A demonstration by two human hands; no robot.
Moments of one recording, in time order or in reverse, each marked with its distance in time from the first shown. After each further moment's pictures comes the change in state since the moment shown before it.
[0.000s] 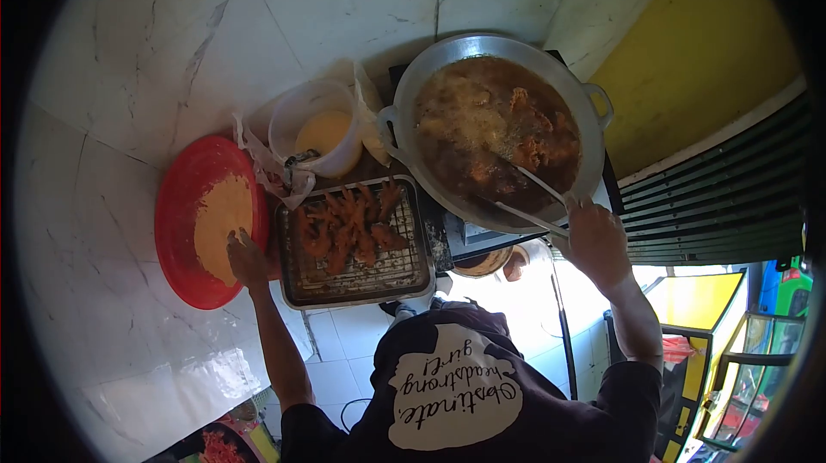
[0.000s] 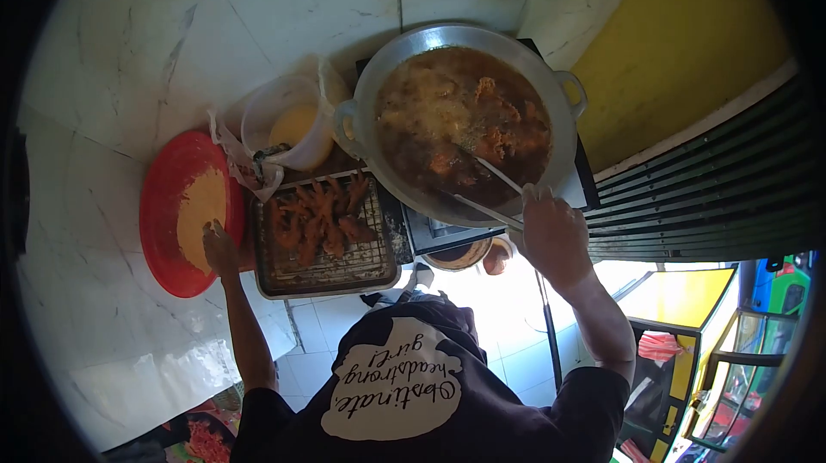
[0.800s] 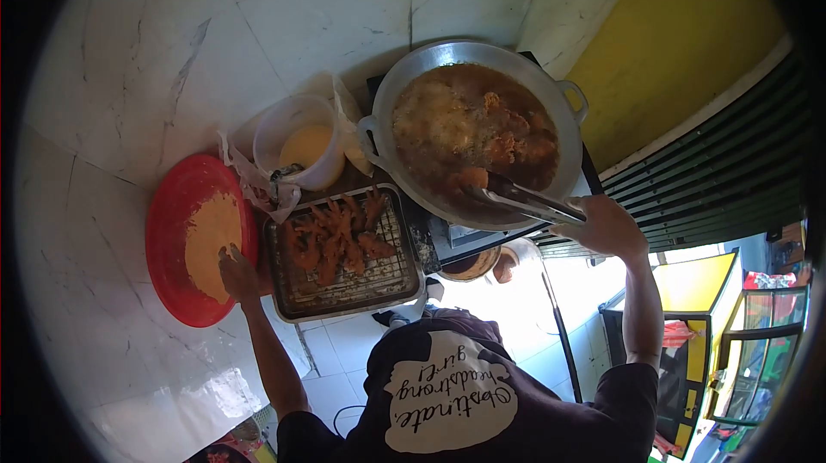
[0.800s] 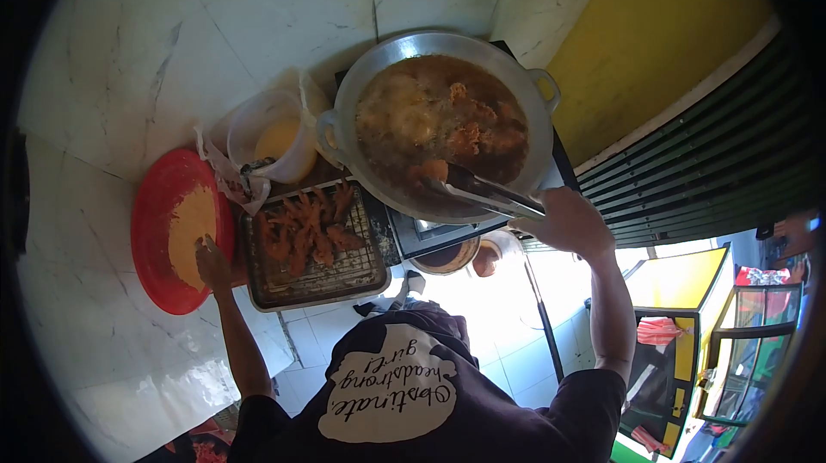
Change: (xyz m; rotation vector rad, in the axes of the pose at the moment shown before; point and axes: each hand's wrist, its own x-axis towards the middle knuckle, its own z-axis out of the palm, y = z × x) left_hand 0.001 -0.007 0.004 -0.028 0.010 0.054; right_hand 0.004 0.037 -0.036 0.342 -0.386 0.148
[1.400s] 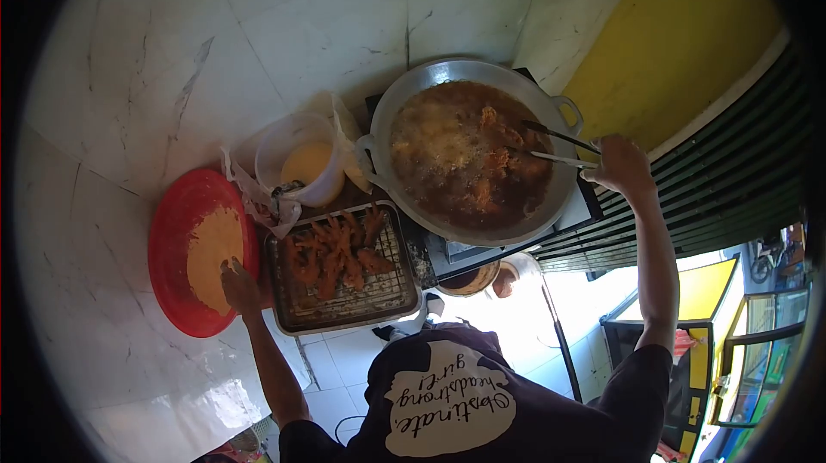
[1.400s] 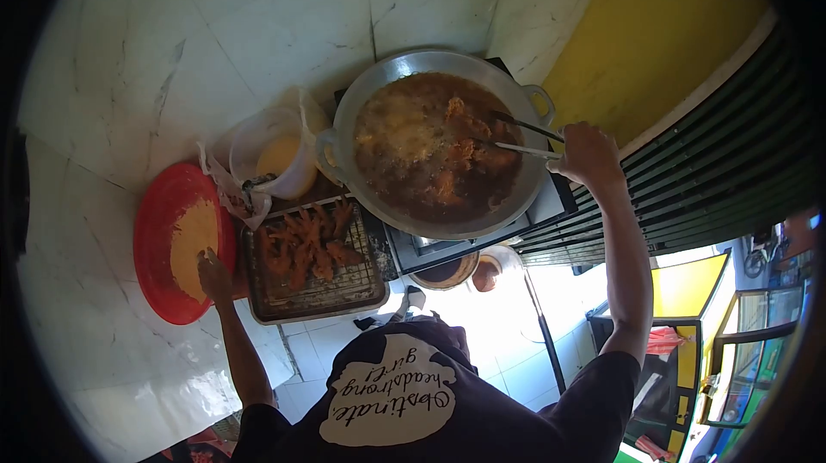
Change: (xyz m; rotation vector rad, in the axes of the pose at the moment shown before) left_hand 0.000 -0.001 0.002 0.020 0.000 -0.007; right_hand 0.063 0.040 -0.054 -0.360 0.431 0.118
